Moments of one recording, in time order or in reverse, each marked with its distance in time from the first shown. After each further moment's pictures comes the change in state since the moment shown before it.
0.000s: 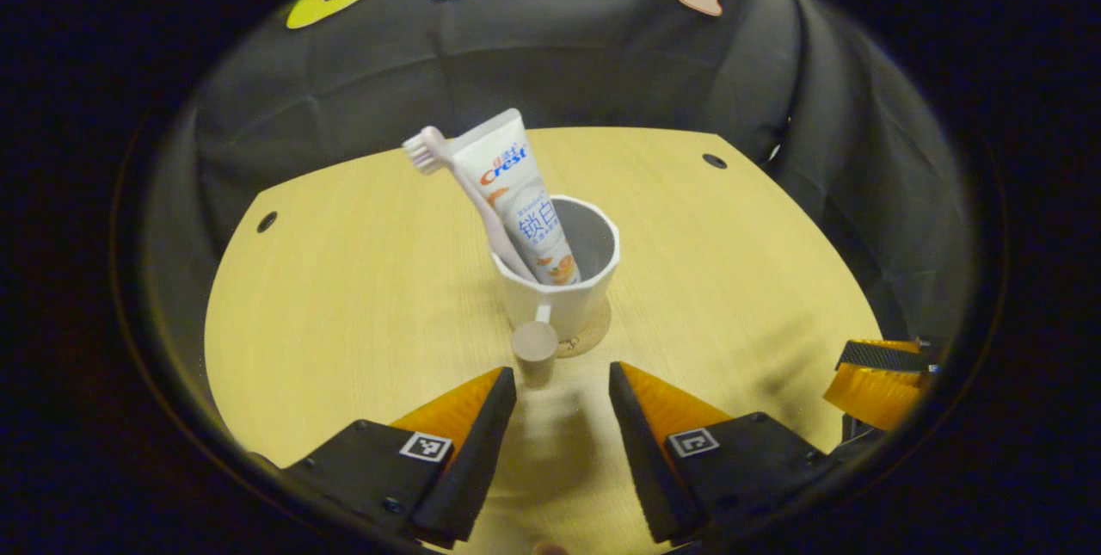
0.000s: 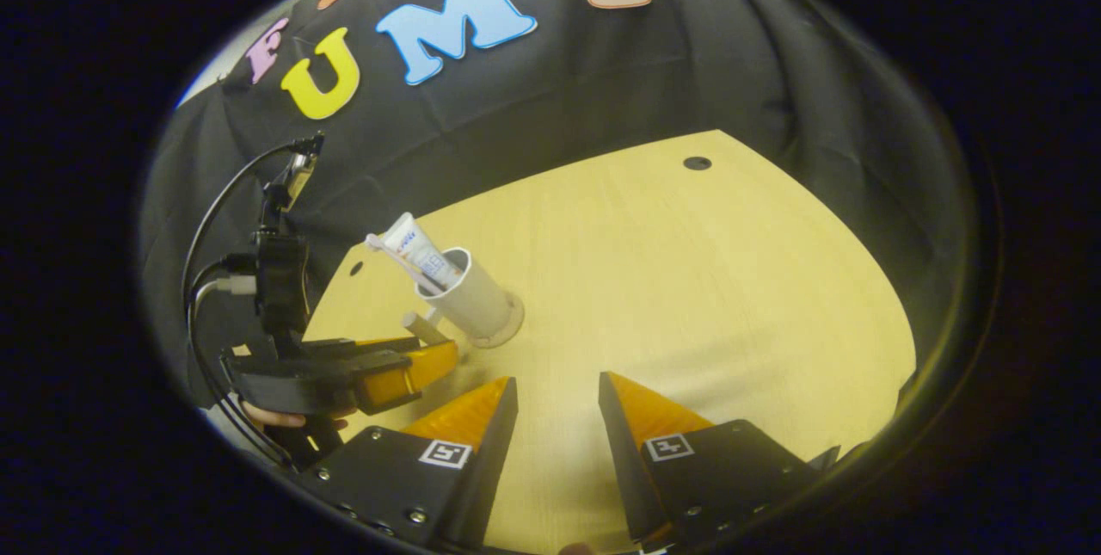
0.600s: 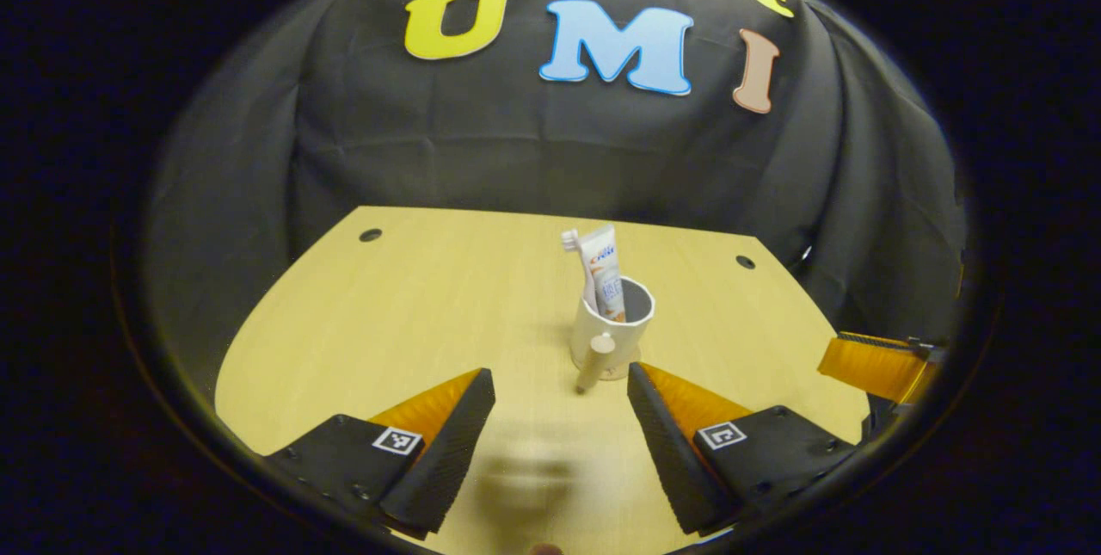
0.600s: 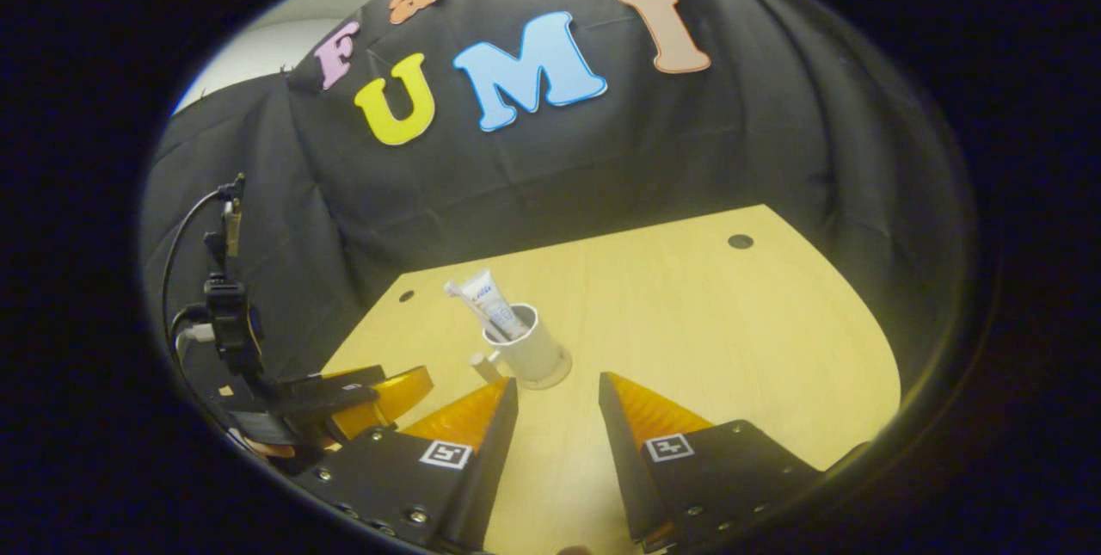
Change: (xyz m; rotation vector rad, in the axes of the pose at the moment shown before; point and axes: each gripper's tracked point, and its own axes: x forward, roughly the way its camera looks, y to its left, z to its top) left arm -0.116 0.039 0.023 -0.133 -0.334 0.166; right arm -0.039 0.034 0.048 -0.144 -0.211 0.082
